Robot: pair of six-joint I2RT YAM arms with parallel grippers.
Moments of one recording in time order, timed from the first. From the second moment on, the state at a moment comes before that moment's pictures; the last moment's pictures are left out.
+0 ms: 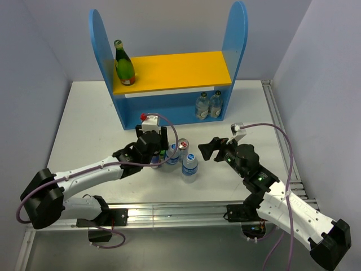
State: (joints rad) left arm -0.91 1.24 0.74 0.05 -0.62 -0.44; right arm 0.65 0.62 0.40 -0.01 0.12 0.53
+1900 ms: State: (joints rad) left arm -0.63 1.73 2.02 -0.32 -0.72 -0.08; right arm 0.65 0.57 0.40 -0.01 0.13 0.53
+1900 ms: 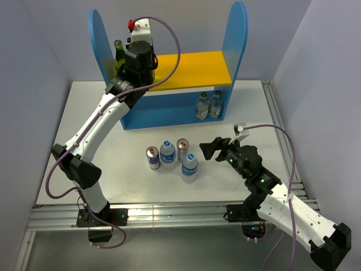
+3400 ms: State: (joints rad) left arm -1.12 1.04 0.97 -0.58 -0.91 -0.72; right arm 0.65 0.57 0.40 -0.01 0.13 0.54
